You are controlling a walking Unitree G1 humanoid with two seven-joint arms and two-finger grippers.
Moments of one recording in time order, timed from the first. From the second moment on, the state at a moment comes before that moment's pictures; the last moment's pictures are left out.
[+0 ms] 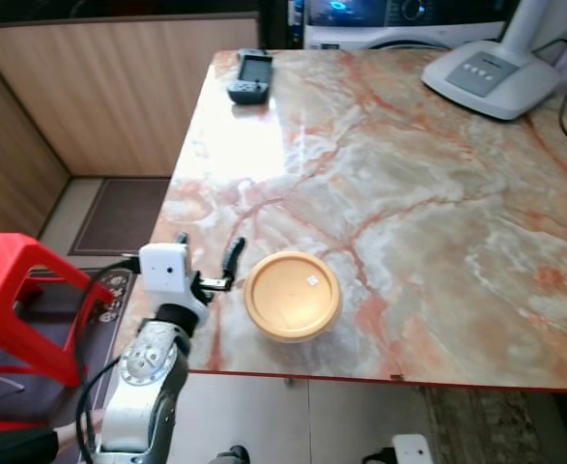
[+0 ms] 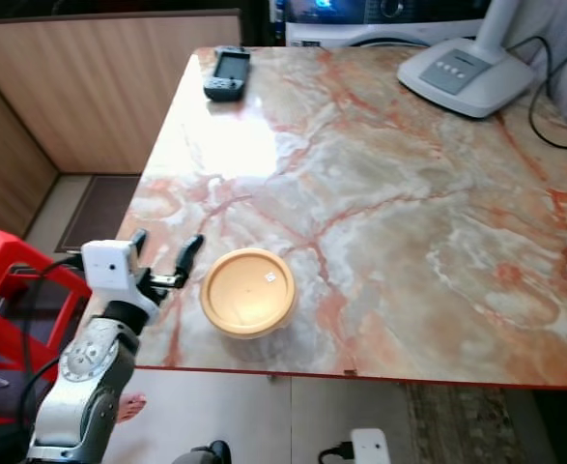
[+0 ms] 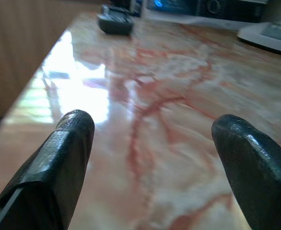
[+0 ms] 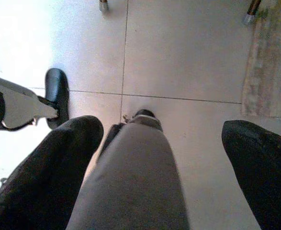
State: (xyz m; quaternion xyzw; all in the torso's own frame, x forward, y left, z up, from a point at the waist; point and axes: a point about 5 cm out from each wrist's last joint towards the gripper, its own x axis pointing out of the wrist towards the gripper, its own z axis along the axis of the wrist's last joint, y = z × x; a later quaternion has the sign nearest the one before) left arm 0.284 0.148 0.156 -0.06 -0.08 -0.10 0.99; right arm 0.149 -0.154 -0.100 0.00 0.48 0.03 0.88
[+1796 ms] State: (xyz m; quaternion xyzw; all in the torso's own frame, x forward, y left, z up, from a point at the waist) left arm 0.281 0.127 0.139 -0.22 0.00 -0.20 0.96; right arm 0.155 -0.133 -0.098 0.01 0.48 0.03 0.88
